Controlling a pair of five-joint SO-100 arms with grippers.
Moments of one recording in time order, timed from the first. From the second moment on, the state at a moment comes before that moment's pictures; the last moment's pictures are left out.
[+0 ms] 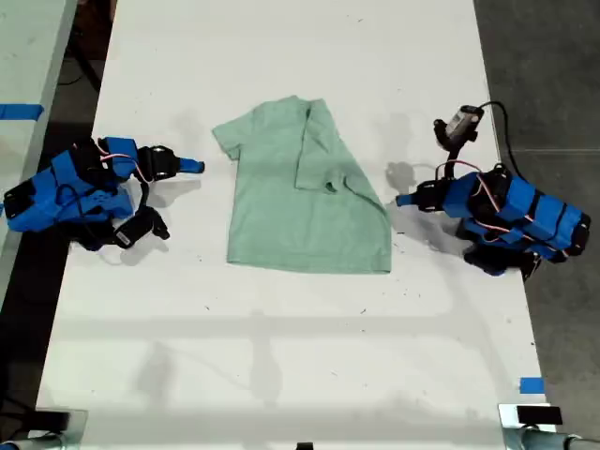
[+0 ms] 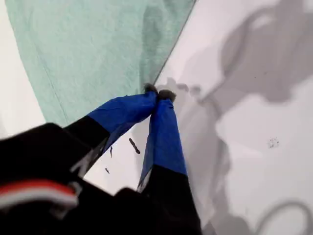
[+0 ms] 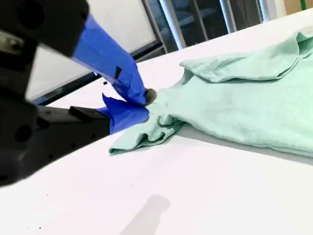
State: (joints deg) arm 0 -34.2 205.1 186.5 57.9 29.7; arm 1 29.1 200.2 173.8 73.2 -38.1
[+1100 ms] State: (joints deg) arm 0 -34.2 205.1 186.5 57.9 29.7; arm 1 30.8 200.5 173.8 81.1 -32.4
